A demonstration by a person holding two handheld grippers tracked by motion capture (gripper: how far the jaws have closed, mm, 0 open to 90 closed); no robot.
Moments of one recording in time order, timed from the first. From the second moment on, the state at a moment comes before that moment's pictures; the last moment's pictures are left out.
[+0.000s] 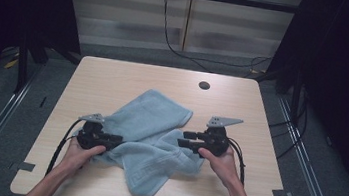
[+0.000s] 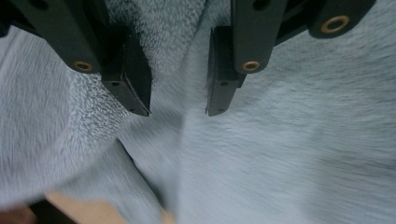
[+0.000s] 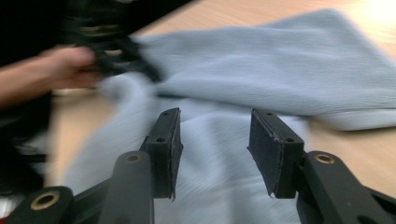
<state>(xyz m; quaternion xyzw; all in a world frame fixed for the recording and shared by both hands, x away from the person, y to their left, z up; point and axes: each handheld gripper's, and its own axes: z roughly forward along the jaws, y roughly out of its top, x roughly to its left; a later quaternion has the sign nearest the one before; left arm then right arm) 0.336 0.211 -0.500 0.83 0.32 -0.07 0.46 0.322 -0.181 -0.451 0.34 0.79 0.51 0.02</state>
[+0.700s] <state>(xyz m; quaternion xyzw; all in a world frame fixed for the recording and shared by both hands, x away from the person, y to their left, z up) 0.346 0.257 -0.481 0.77 0.39 0.04 0.50 0.304 -0.185 -0.480 0.36 0.83 0.42 0.05</state>
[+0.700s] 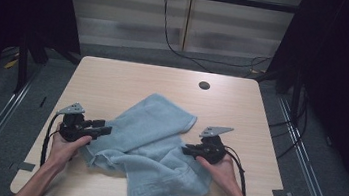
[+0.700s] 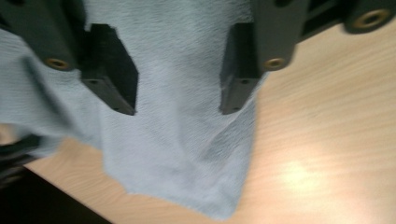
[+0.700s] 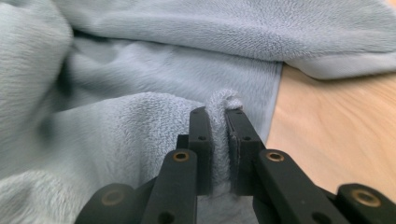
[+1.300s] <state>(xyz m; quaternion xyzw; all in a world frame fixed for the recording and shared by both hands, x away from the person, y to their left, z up) 0.337 0.255 -0.466 0.78 0.35 0.02 0.52 0.205 -0.240 -0.483 0.39 0.82 0.43 0.02</state>
